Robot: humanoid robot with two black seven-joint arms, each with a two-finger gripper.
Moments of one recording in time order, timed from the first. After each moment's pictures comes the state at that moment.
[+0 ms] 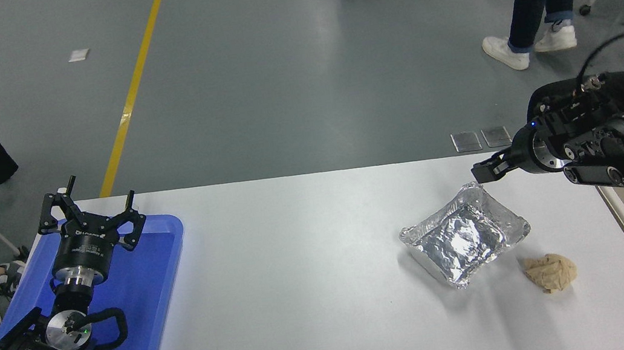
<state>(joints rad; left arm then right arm) -0.64 0.19 -0.89 -0.19 -0.21 -0.79 -0.33 1.41 -0.26 -1.22 0.83 -0.68 -0.13 0.11</state>
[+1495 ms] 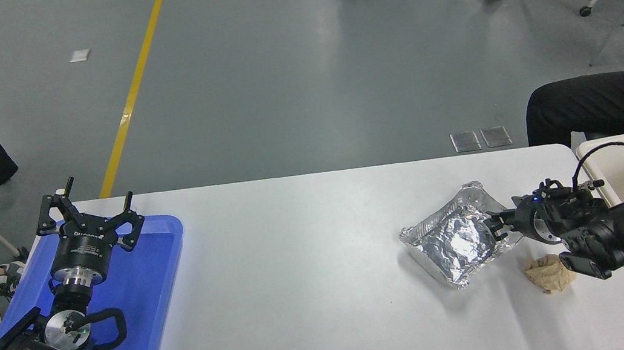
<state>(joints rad) -0.64 0.19 -0.89 -0.19 -0.21 -0.79 -0.33 1.02 -0.18 -1.17 0.55 -0.68 -0.23 0.07</state>
